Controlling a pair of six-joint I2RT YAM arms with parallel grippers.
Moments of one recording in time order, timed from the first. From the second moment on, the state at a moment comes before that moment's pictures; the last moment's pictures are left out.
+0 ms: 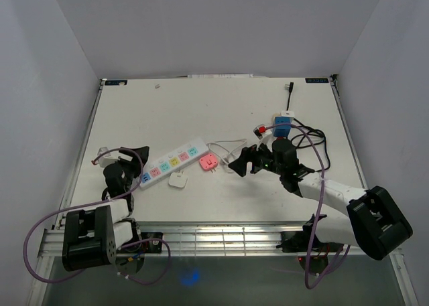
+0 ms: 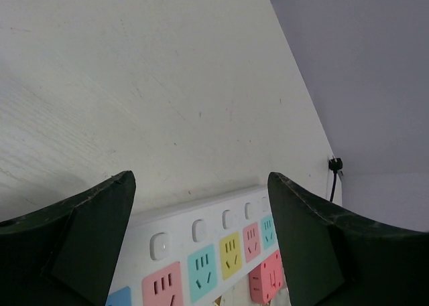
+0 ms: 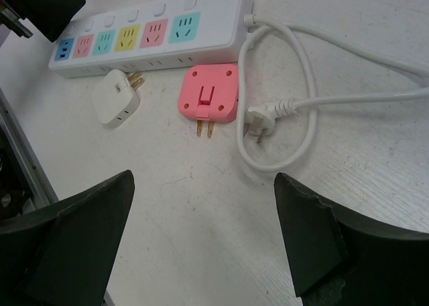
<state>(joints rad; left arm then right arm) 0.16 1.13 0.05 0.86 0.14 -0.96 0.59 1.22 0.46 0.41 -0.37 0.34</state>
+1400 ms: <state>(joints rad) 0.12 1.18 0.05 0.77 -0.05 -1.06 0.59 1.25 0.46 0.41 -0.41 0.33</state>
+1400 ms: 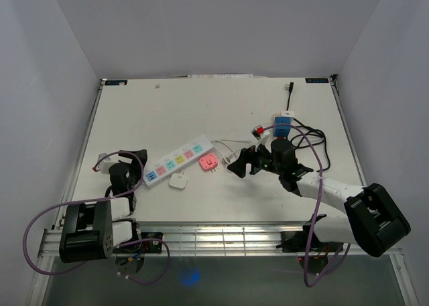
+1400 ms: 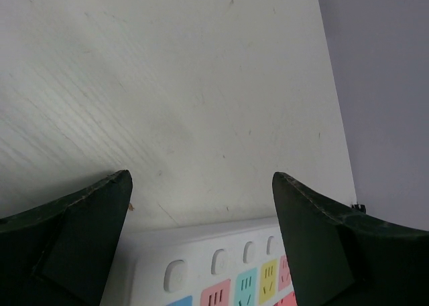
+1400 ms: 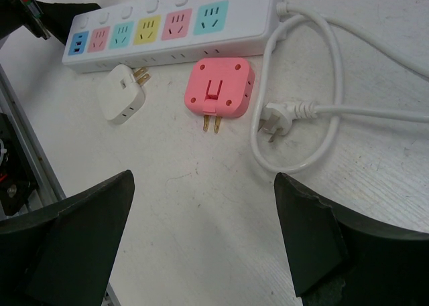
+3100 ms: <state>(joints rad) -0.29 1.07 0.20 0.43 -0.12 -1.02 0.89 1.84 1.08 -0.02 0.02 -0.05</state>
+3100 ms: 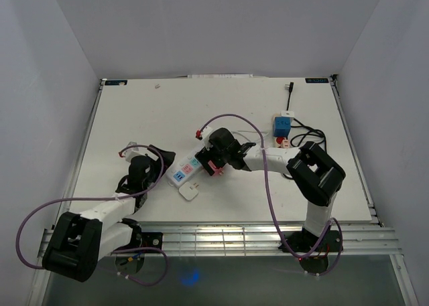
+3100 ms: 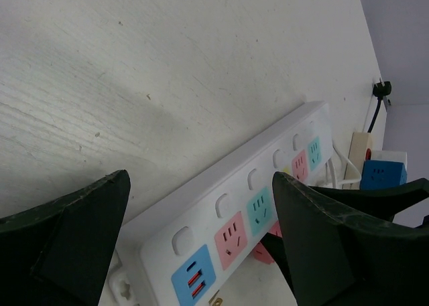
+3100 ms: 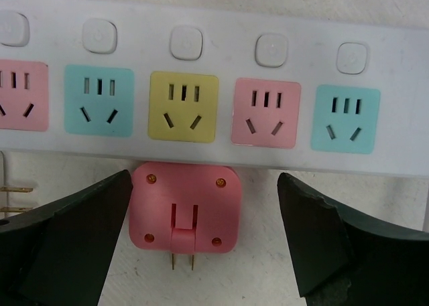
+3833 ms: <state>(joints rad) -0.29 1.04 0.27 0.37 -0.01 -0.90 0.92 1.73 0.95 -0.05 -0.02 -0.03</state>
